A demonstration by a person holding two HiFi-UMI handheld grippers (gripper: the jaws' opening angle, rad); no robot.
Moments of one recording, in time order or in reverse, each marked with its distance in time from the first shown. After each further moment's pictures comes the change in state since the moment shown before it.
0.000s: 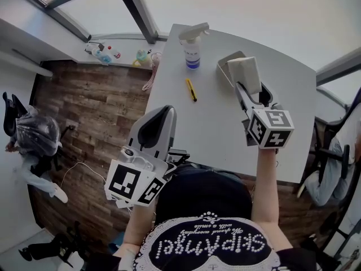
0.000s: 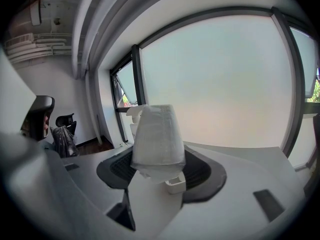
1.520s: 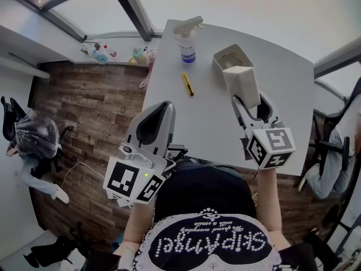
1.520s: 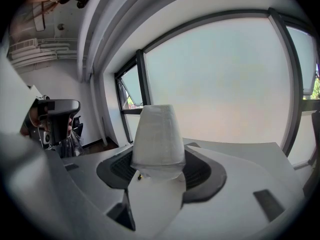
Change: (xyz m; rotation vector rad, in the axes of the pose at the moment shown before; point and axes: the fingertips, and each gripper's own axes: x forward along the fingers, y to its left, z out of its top) left arm 0.001 -0.009 -0.001 -0.004 0.003 -0.024; right arm -0.056 0.030 -0.012 0.008 -0.013 0.036
